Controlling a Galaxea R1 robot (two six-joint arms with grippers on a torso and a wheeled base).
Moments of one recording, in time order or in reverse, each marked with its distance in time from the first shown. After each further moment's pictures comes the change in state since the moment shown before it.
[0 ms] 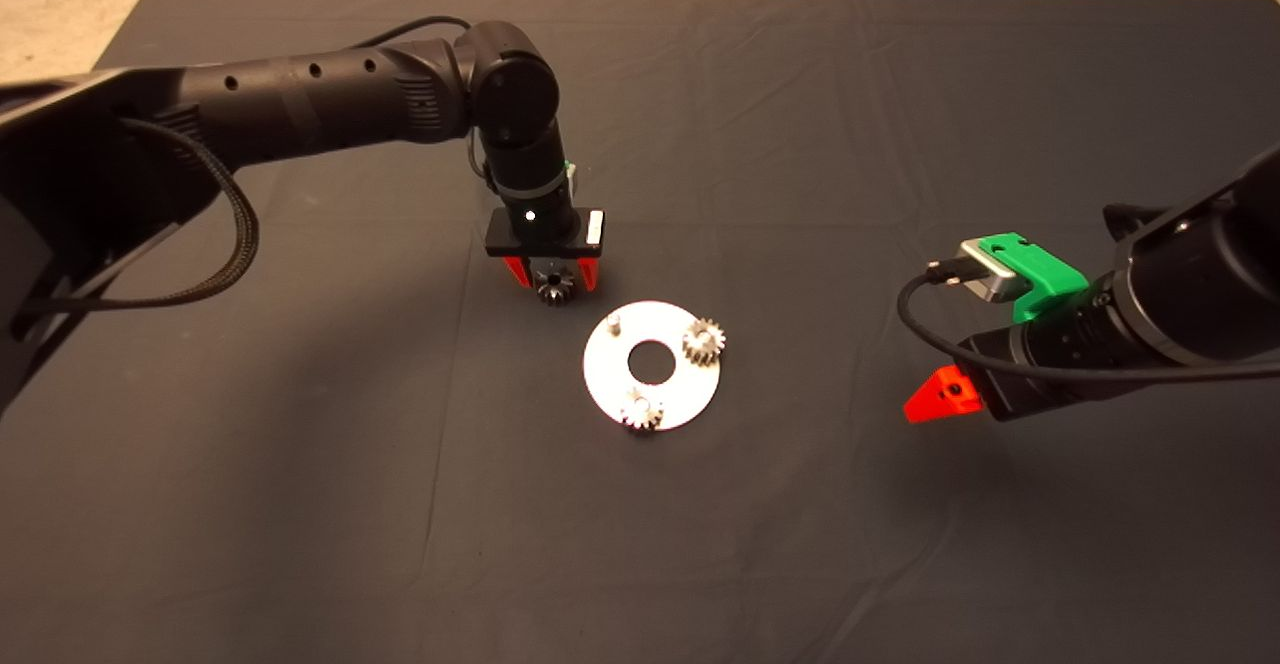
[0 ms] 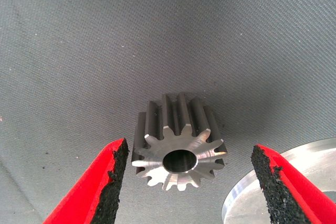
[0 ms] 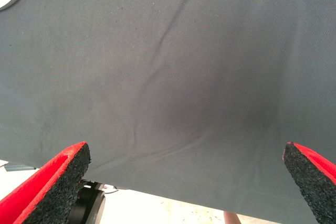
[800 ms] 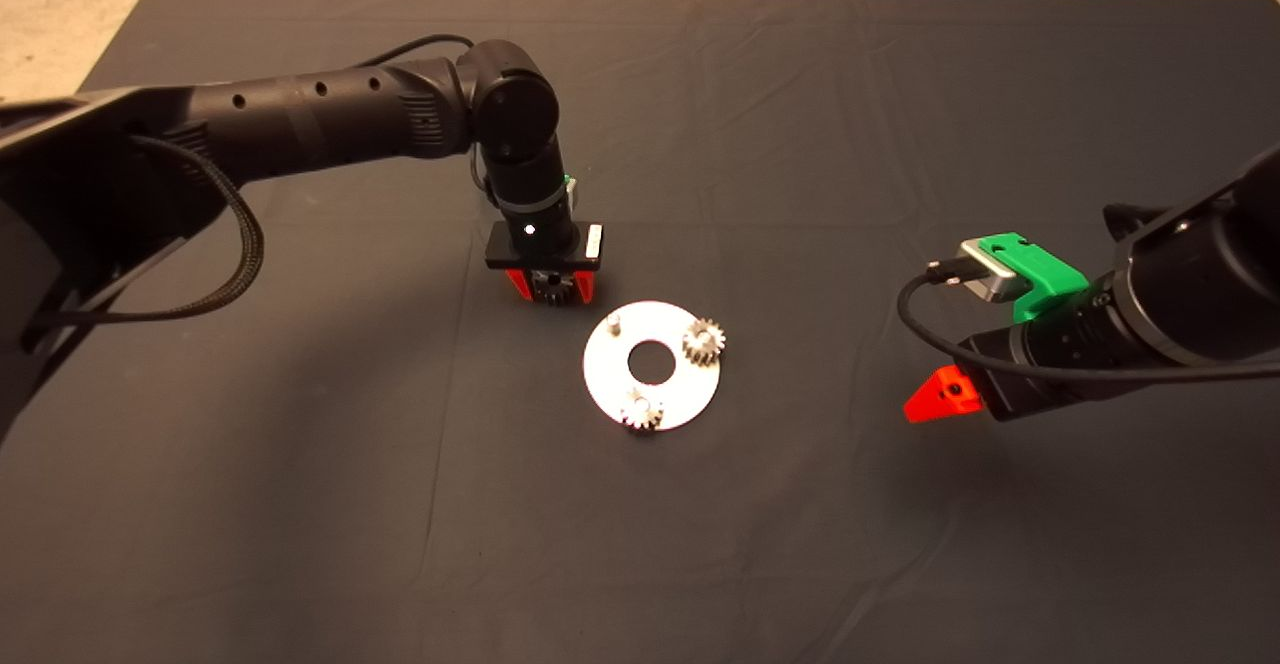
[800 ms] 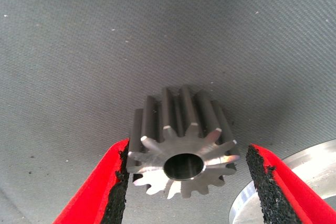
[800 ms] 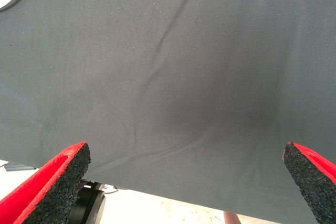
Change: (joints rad) left arm 0.024 0.000 0.000 0.000 0.000 0.019; right arm 0.000 0.000 0.000 0.000 0.000 0.000
